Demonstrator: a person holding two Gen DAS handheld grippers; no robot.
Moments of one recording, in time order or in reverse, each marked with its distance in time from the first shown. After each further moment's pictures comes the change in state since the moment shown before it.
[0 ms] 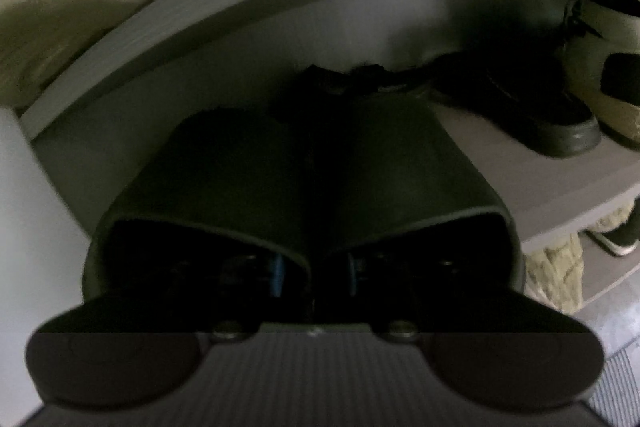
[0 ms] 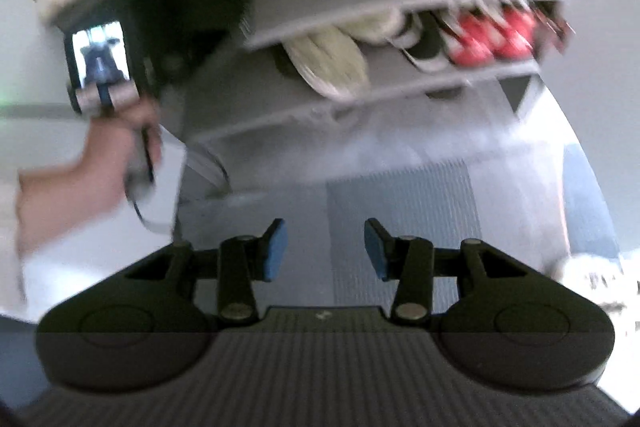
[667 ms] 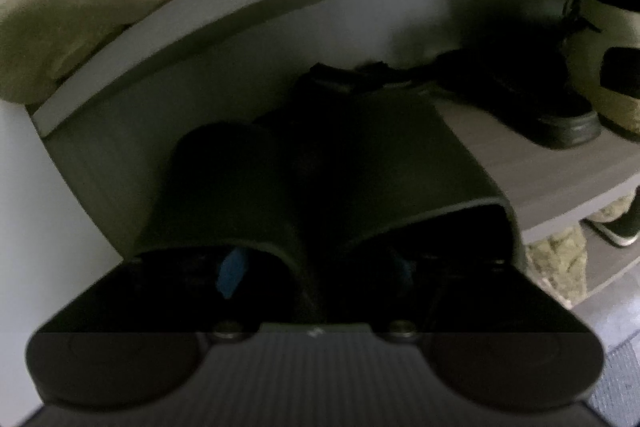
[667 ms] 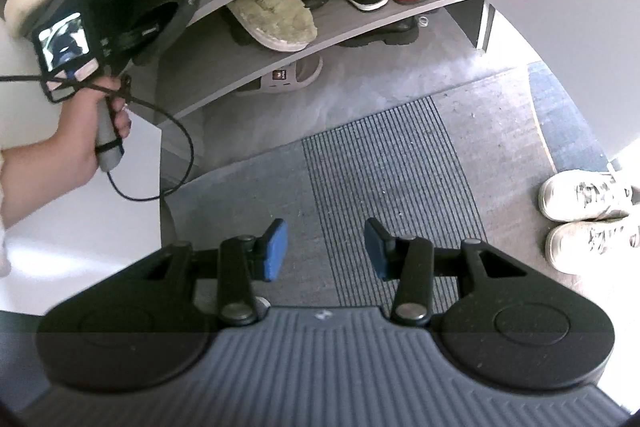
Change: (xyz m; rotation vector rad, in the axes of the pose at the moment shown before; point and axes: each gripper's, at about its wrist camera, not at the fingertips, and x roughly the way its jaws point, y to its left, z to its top) left arm -0.021 0.005 -0.009 -0.001 0.019 -0.024; right arm 0.000 -0.030 -0.046 0.159 0.038 -0.015
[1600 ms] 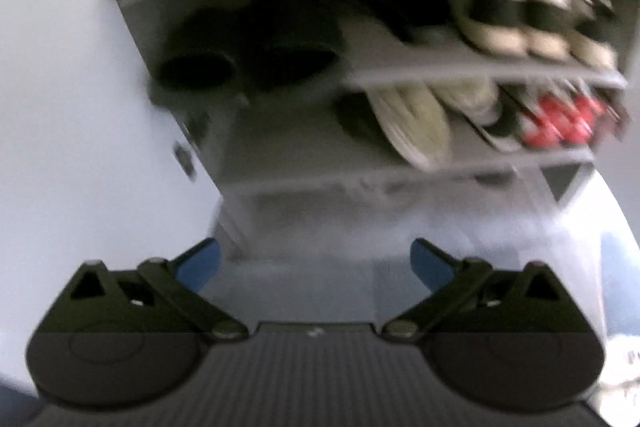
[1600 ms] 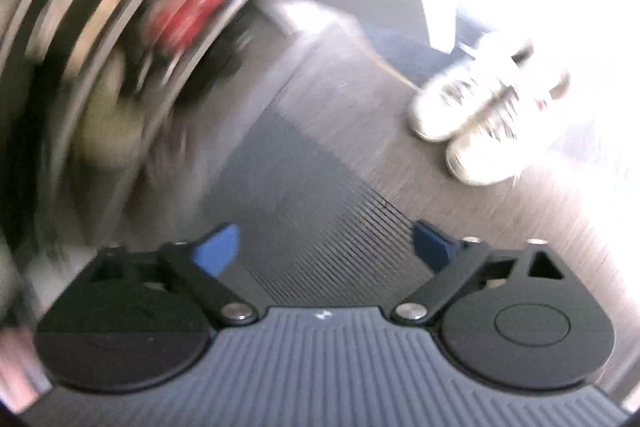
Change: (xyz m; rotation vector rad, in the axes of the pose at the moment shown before) left arm -0.222 -0.082 -0.085 -0.098 0.308 -0.127; right arm -0.015 -0.270 -0.068 0.838 -0.120 -0.060
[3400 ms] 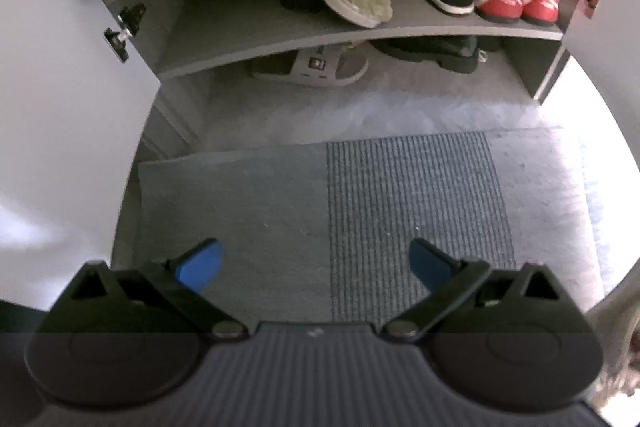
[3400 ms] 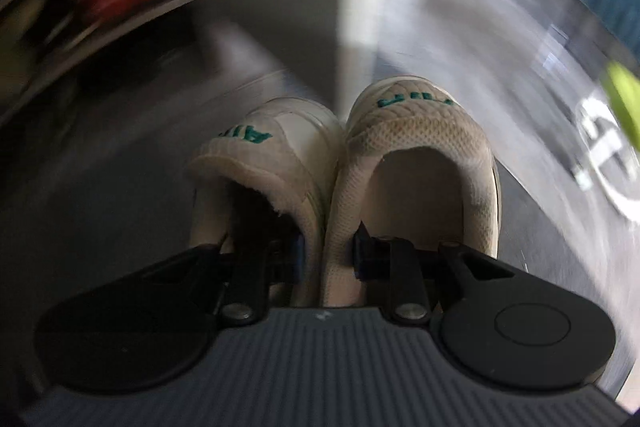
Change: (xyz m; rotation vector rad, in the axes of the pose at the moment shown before) left arm 0.048 -0.021 -0.044 0.029 0.195 -0.031; right arm 0.103 -0.026 -0.023 -0.853 -0.216 -0.162
